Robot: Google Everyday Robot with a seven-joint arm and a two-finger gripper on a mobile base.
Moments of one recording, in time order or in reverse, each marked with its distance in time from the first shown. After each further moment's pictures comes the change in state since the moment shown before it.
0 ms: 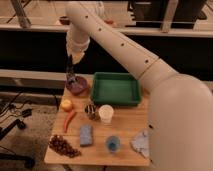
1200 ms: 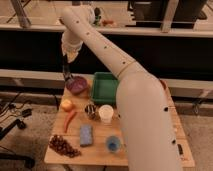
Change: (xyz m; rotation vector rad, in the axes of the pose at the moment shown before) arm 0.016 -0.042 0.073 0.013 -0.025 -0.048
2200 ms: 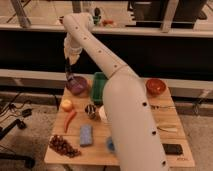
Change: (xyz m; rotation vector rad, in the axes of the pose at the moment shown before) arm 0.031 0.002 0.048 -0.034 0.015 0.008
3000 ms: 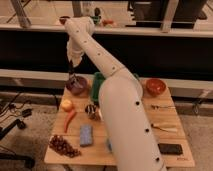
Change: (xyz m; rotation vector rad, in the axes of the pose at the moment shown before) arm 0.018 0.011 0.023 -0.046 0.020 0.000
